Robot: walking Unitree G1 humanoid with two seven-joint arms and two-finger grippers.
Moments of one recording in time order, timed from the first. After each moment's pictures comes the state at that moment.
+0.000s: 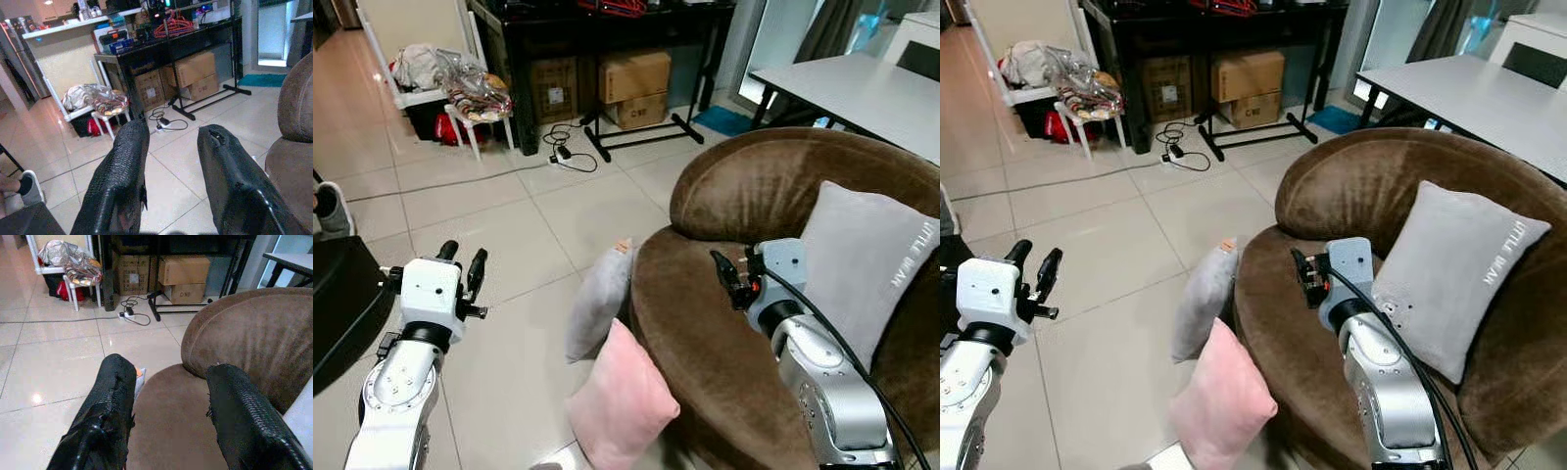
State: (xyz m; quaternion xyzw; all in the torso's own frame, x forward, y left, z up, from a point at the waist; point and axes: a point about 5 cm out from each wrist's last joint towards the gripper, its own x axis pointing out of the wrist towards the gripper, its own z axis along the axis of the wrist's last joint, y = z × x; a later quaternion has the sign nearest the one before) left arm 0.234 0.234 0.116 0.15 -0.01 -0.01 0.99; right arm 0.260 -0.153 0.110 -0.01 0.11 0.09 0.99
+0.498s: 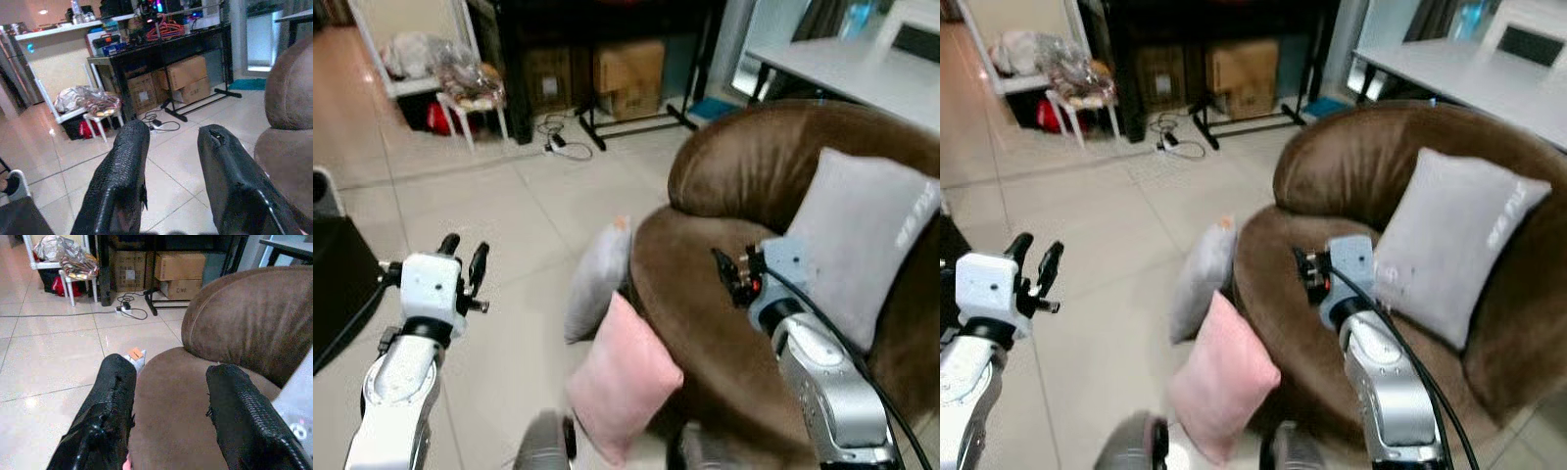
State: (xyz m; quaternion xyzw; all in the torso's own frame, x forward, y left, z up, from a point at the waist) left arm 0.237 0.232 0.121 0.14 -0.03 -0.01 0.99; right arm 0.262 -0.153 0.111 -0.01 0.10 0.09 0.99
